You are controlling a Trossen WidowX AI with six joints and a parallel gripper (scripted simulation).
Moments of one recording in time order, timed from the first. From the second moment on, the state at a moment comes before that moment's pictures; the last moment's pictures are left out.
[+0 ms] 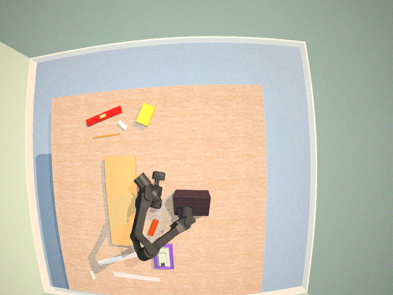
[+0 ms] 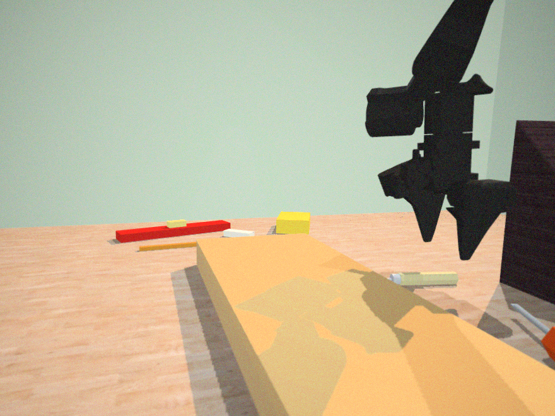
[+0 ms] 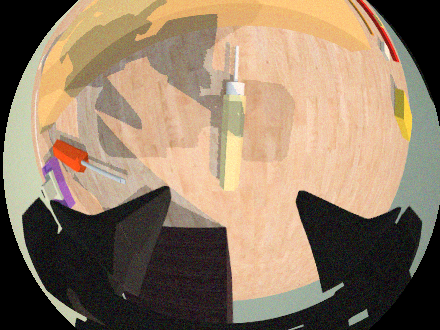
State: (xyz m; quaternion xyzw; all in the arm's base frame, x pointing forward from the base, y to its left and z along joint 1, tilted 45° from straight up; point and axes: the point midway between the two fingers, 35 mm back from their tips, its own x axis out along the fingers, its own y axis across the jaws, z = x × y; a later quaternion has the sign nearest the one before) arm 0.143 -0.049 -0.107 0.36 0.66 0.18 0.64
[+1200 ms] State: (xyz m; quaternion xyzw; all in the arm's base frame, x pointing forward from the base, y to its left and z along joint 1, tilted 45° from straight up) arm 0.146 -0.016 -0.135 0.36 0.66 0.18 0.64
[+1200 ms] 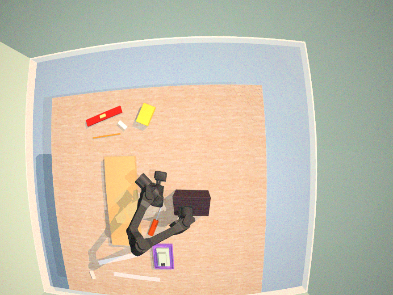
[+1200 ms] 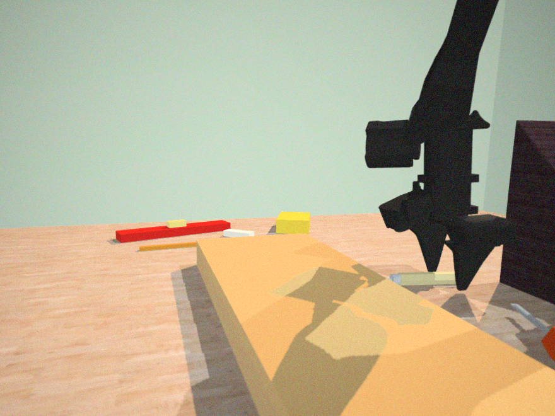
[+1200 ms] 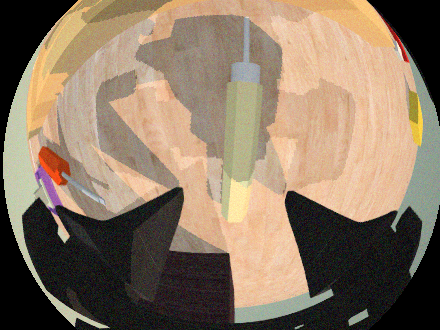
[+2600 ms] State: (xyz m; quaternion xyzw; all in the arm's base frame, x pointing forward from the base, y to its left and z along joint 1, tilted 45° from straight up) arm 0.128 -0.100 -0.052 0.35 0.66 0.18 0.64
